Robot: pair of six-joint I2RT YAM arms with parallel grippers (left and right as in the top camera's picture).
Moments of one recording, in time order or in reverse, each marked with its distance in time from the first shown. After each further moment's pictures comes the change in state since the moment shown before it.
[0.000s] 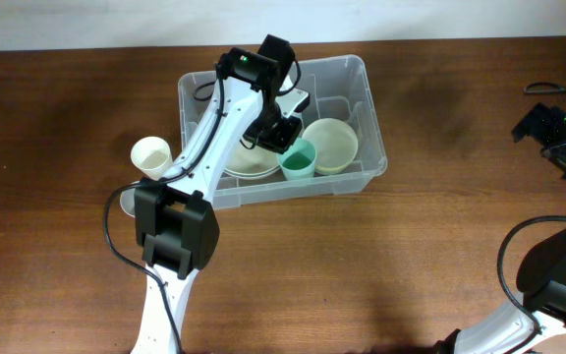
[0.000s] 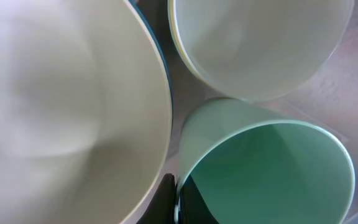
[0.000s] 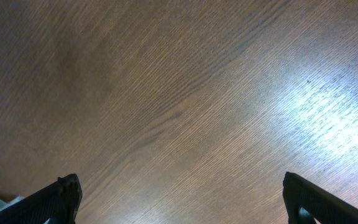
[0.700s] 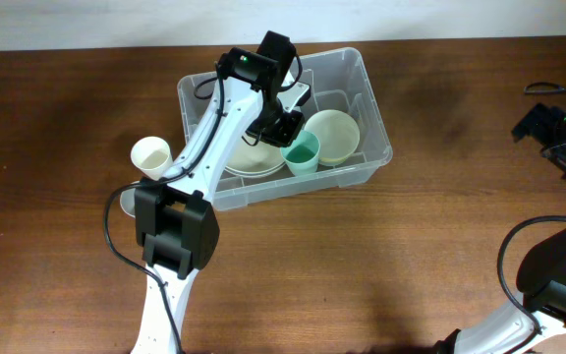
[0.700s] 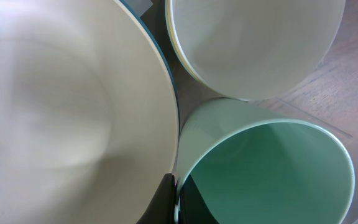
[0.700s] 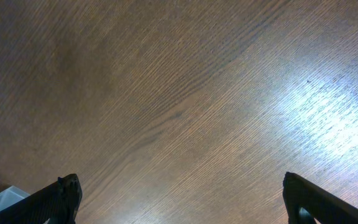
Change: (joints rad) left arm 0.000 0.000 0.000 0.051 0.000 -0.033; right arm 0.000 0.000 0.000 0.000 0.000 0.000
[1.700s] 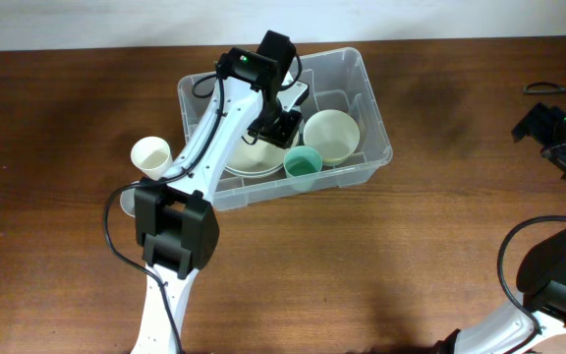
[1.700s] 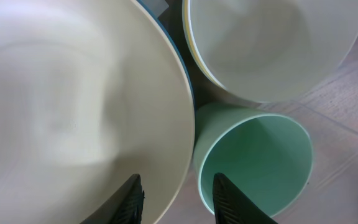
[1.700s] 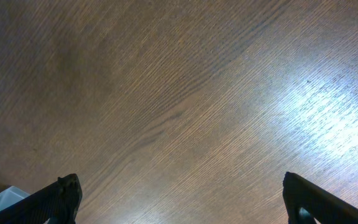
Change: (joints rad) left arm 0.004 0.000 0.000 0.008 -0.046 0.007; right arm 0.000 0.000 0.000 0.000 0.000 0.000
